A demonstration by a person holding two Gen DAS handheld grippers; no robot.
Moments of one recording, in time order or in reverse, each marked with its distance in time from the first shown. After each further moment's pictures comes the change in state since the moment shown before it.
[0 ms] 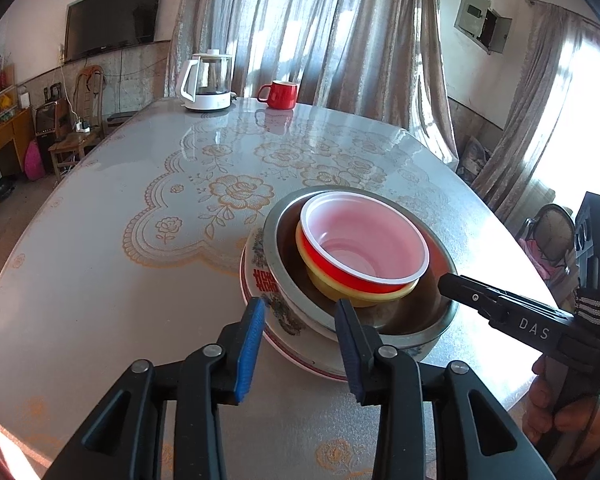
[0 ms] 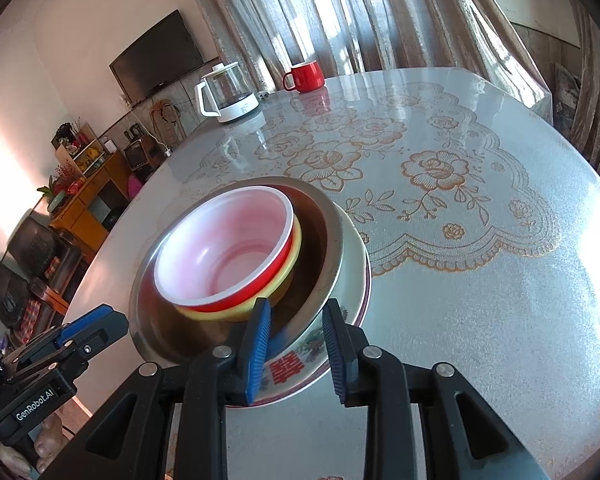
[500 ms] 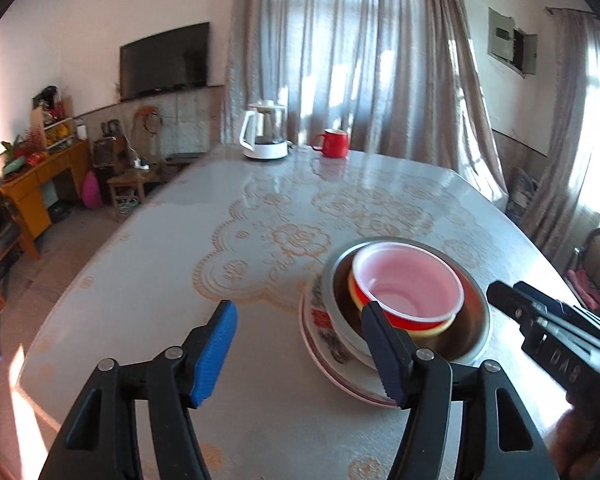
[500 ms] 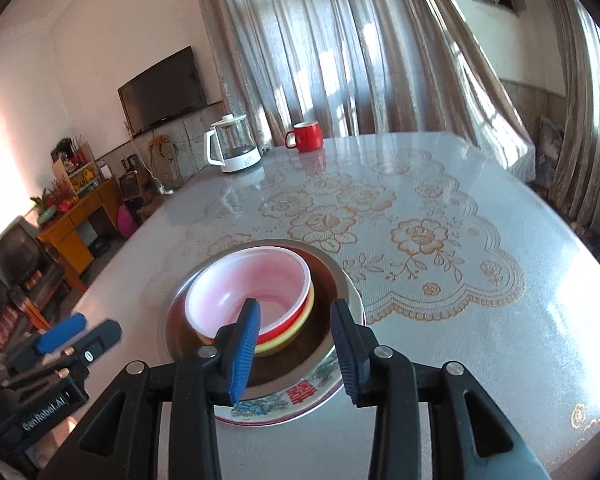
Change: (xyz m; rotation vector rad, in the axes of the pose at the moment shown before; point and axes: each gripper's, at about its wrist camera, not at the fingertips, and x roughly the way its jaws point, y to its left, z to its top) left arm -0.032 -0.001 0.001 -0.020 -0.180 0.235; right arm -0.039 0.050 -0.004 -0.121 -0.217 -0.124
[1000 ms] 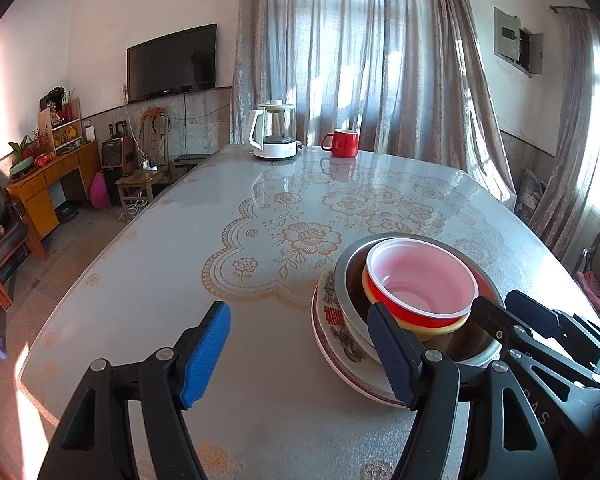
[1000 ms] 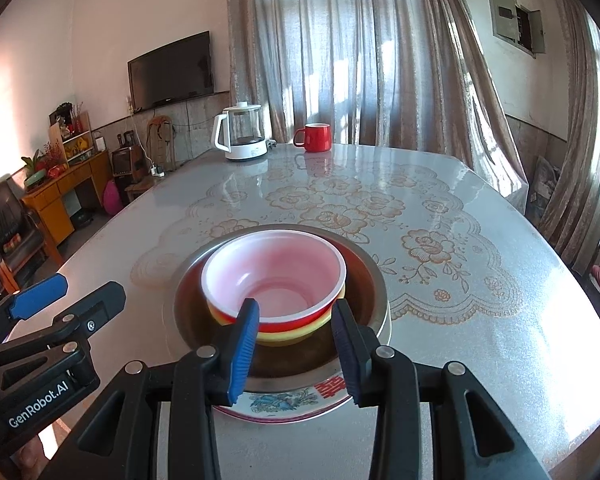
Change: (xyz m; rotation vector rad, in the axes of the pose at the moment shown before) left arm 0.005 0.006 -0.008 -0.001 -0.002 0.021; right arm 0.010 0.030 -0.014 -0.086 0.006 -0.051
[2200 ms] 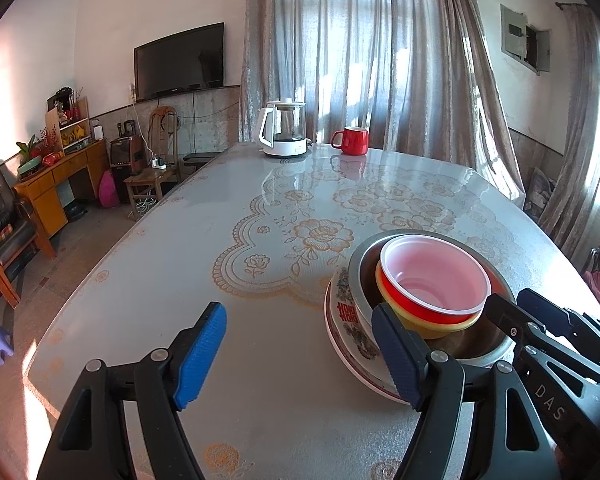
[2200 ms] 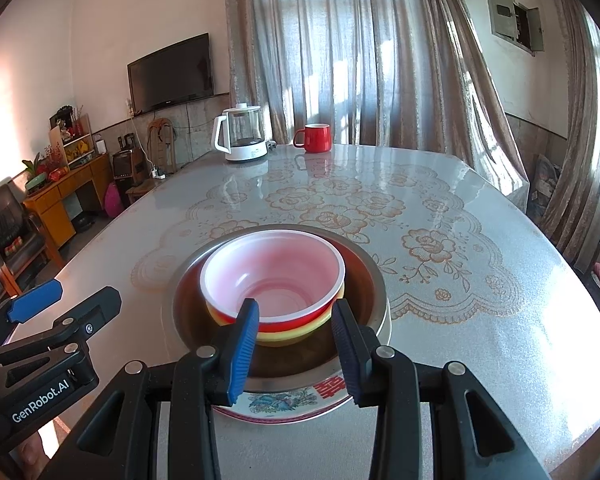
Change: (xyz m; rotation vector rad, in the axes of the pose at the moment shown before) left arm 0.001 0.002 -0.003 0.000 0.005 0.038; right arm 0.001 -0.003 -0.001 0.009 -0.001 0.012
